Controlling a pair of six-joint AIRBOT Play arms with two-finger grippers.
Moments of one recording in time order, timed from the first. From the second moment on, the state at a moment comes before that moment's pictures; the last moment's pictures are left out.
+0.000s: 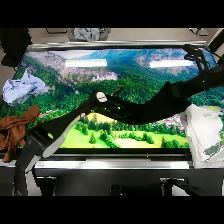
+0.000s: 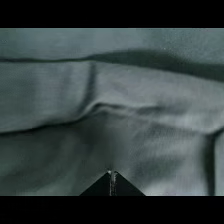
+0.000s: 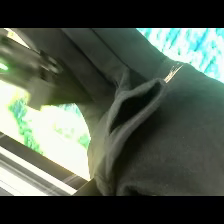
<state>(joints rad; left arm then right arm) -0.63 -2.06 1.76 0.59 -0.99 -1.47 -0.13 -1.29 1.63 -1.13 1.65 1.16</state>
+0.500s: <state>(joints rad) -0.73 -2.10 1.77 0.41 -0.91 -1.45 -0.13 -1.23 1.63 -1.14 1.65 1.17</state>
